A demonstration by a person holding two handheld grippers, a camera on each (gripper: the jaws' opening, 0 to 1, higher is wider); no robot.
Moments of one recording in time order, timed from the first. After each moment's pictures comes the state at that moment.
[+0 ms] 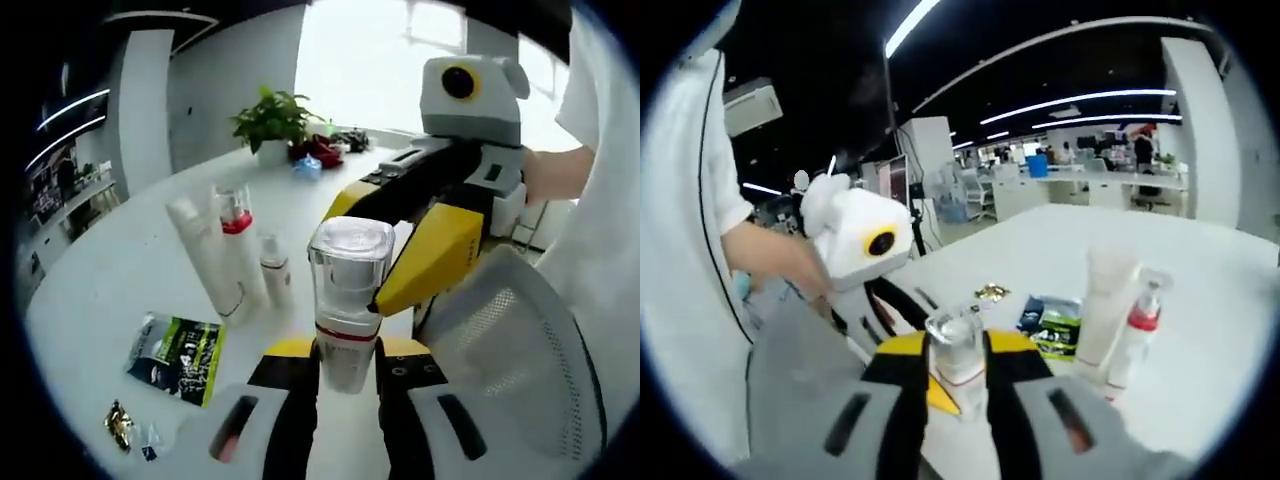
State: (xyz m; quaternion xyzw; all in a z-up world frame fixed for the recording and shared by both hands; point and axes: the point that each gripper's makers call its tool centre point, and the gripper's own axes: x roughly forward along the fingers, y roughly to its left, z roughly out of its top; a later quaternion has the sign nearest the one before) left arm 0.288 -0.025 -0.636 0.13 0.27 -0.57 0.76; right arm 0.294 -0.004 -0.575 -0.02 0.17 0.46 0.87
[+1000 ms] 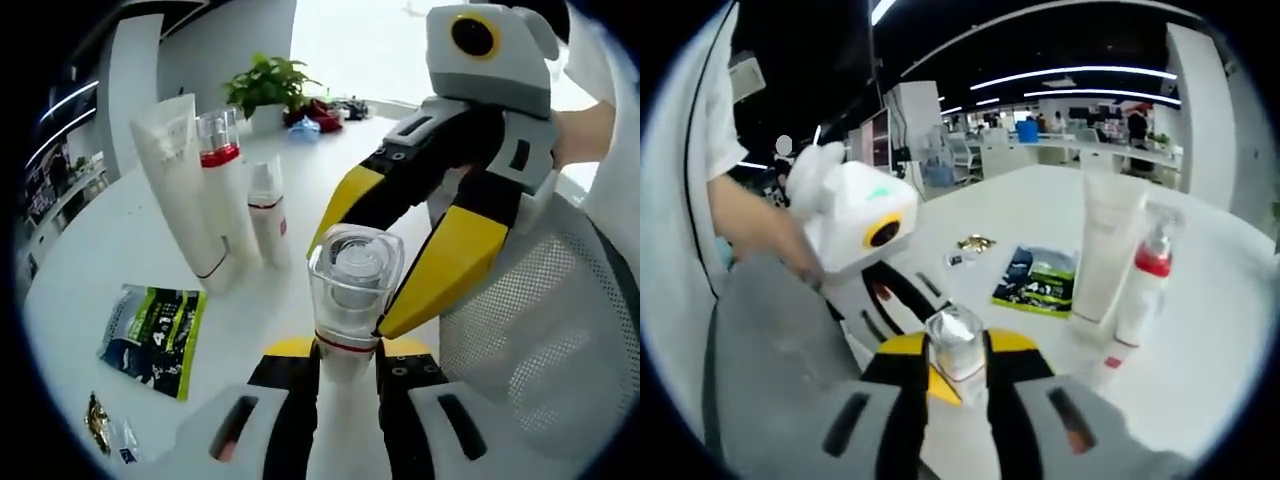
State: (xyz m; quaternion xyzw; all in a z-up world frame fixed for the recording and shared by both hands) left arm 0.293 -0.030 -0.698 0.16 0.30 -0.57 0.75; right arm 0.300 -0.011 -0.637 -0.05 0.24 0.44 0.87
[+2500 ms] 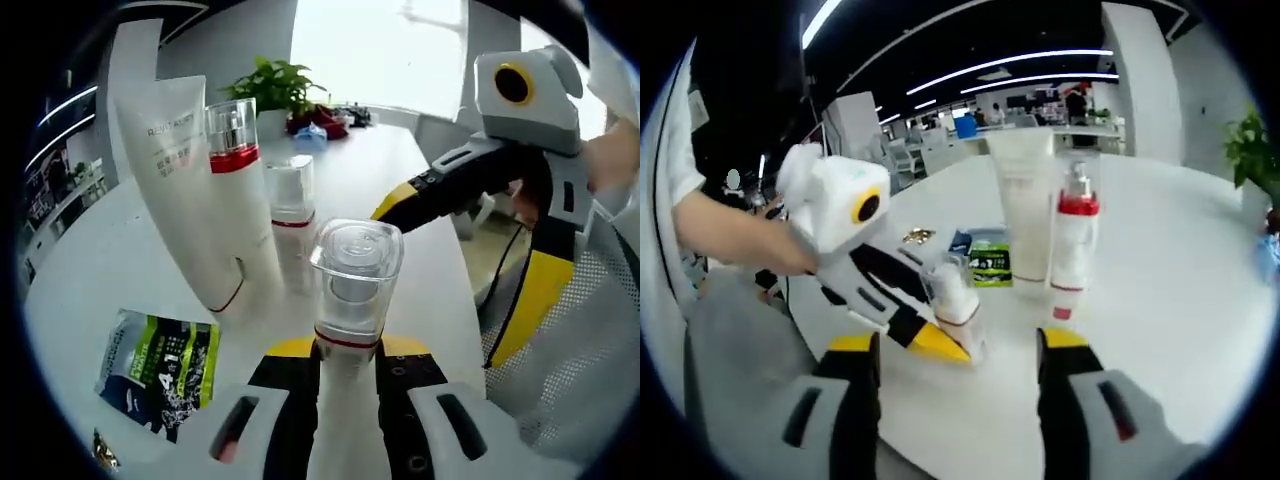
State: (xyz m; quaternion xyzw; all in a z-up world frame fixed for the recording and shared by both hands) left arm 0.343 -0.057 -0.704 0.15 0.28 -0.58 0.75; right arm 0.317 -0.062 -0.661 0.00 0.27 0.32 0.91
